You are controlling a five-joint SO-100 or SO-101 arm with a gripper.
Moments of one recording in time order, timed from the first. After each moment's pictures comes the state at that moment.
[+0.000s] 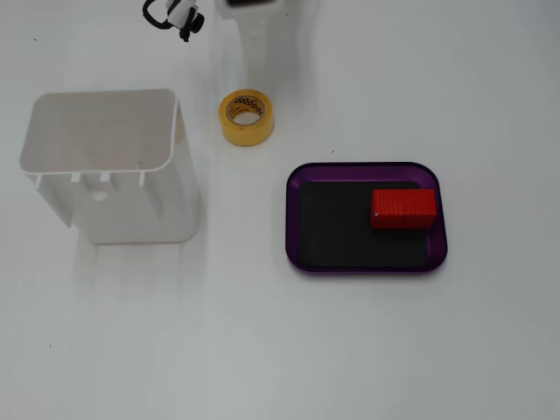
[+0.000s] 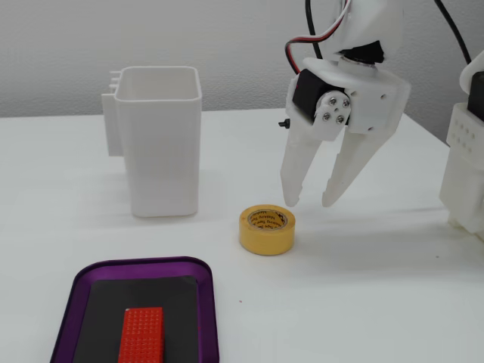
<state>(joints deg) 10.5 128.3 132.3 64.6 -23.6</state>
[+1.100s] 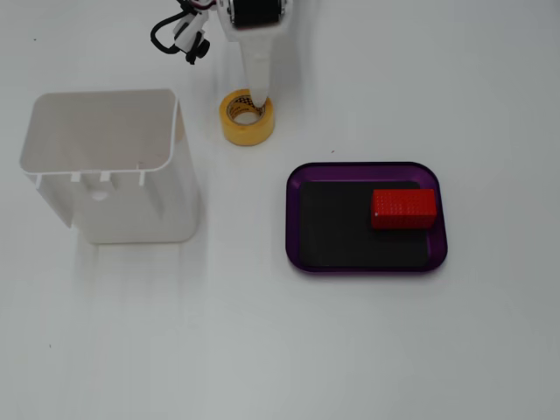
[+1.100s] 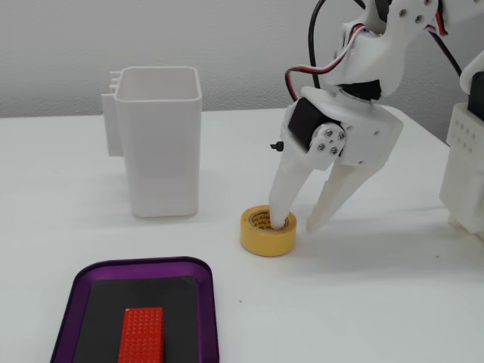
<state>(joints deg) 10.5 128.2 143.2 47.9 -23.6</state>
